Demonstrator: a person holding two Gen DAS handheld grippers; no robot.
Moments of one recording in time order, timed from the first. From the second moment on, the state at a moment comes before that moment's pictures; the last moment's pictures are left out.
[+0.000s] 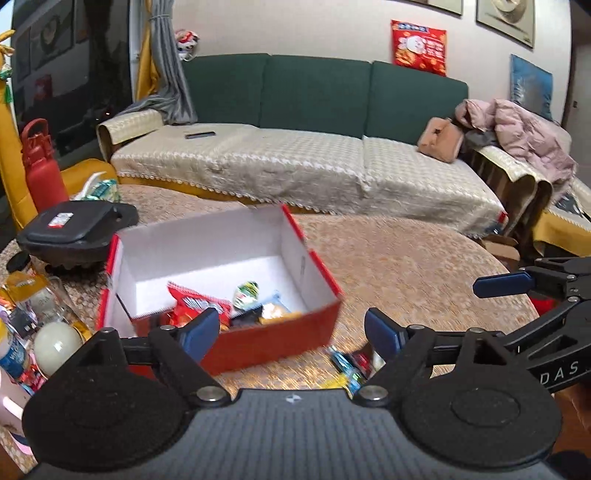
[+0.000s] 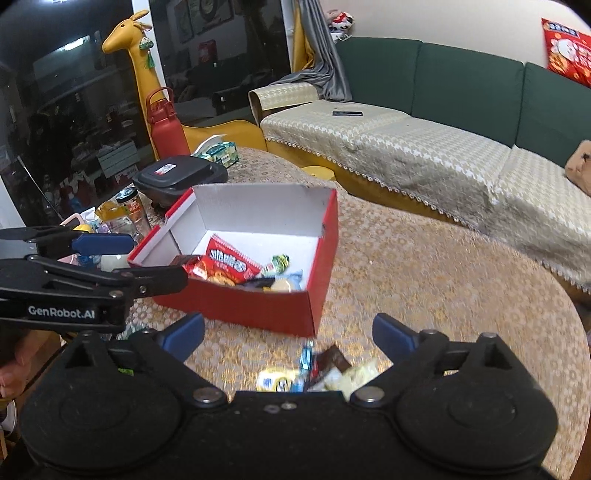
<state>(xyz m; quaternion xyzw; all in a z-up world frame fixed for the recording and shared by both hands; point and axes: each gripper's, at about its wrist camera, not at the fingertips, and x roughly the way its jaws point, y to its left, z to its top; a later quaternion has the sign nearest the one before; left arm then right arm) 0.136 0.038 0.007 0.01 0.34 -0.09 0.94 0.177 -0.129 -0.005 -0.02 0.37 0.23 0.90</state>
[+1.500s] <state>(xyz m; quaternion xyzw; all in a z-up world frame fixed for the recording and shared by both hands) 0.096 -0.056 -0.153 0.14 0.47 -0.25 0.83 0.222 -0.165 -0.122 -0.11 0.46 0.20 0.86</state>
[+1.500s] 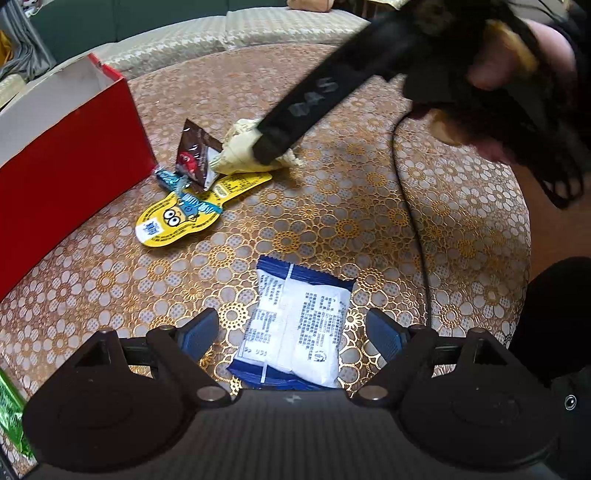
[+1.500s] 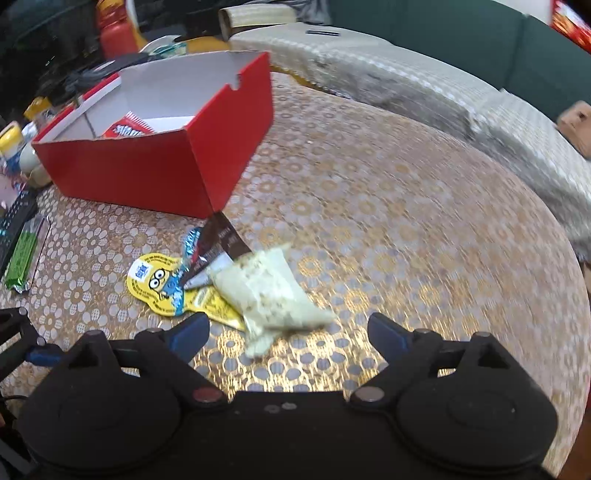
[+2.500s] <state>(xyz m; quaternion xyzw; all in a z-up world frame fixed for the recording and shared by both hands) 0.092 -0.051 -0.151 0.11 0.48 -0.23 0.84 0.218 -0.161 -0.133 -0.10 0.45 0.18 0.87</state>
